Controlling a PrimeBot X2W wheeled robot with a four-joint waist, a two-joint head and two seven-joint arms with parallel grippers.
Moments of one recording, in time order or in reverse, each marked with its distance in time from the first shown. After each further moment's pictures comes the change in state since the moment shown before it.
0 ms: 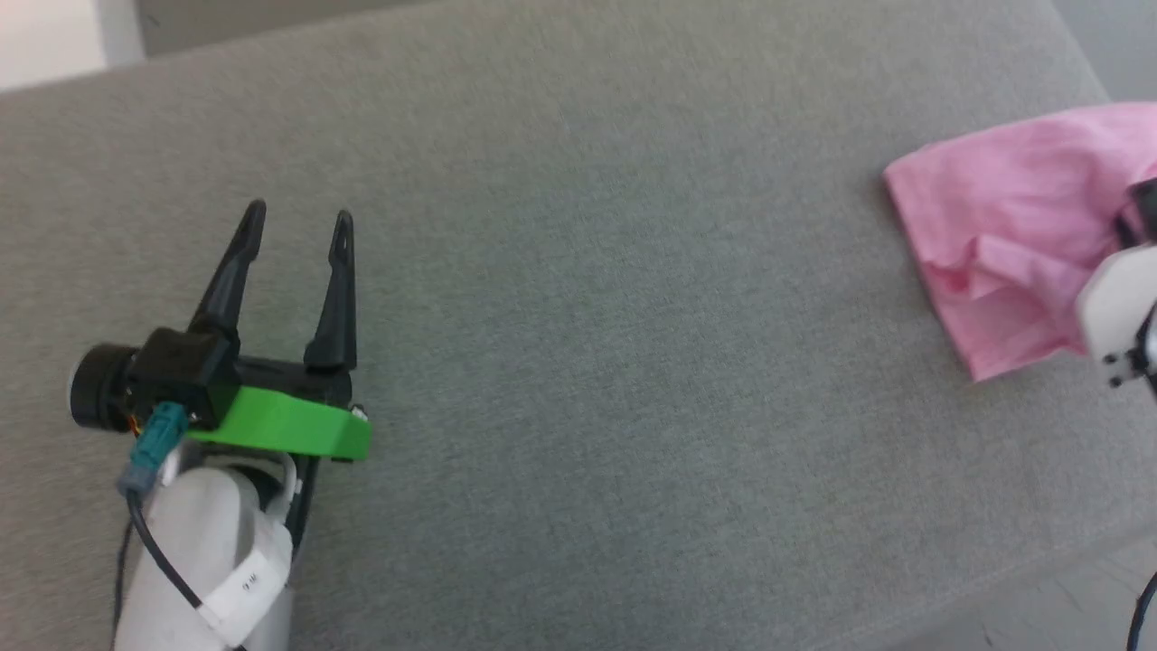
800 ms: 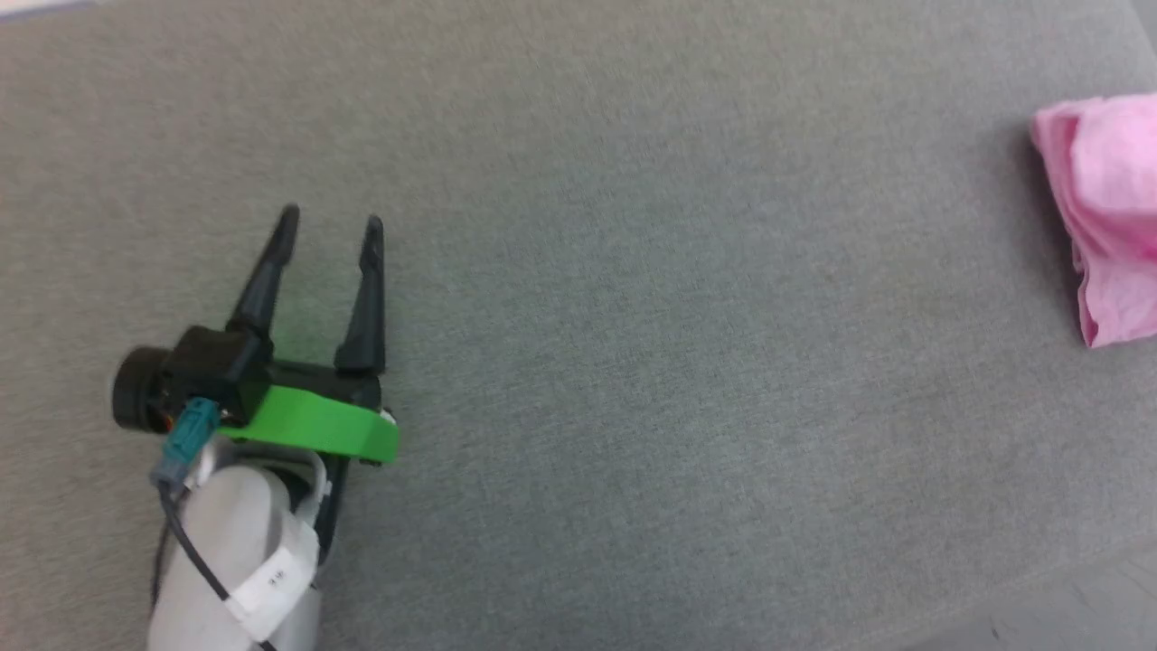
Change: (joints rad) left arm -0.021 -0.016 -0.040 0.044 -0.026 0.003 -0.009; right arm -0.154 0.026 -0.309 0.196 -0.108 0.000 -0.255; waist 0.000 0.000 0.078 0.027
